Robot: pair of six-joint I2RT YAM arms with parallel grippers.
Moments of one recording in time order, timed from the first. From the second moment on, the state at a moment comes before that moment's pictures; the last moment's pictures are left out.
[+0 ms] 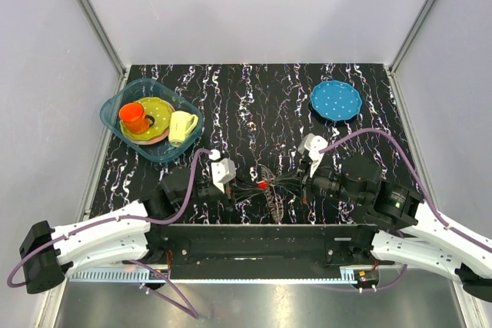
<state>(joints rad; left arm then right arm) -1.03 0.81 0.47 0.36 0.38 -0.12 1.05 0.69 0.87 -0.38 -0.11 0.16</state>
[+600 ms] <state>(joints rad) -1.03 0.93 0.40 0.57 0.34 -0.29 1.05 0.66 0.64 -0.03 0.03 0.23</state>
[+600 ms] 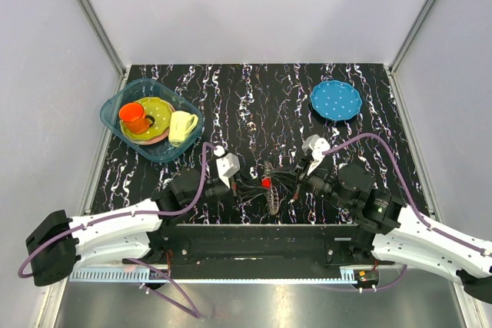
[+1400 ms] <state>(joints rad) -1.03 0.95 0.37 0.62 0.32 -0.33 1.05 0.68 0.45 0.34 0.07 0.35</state>
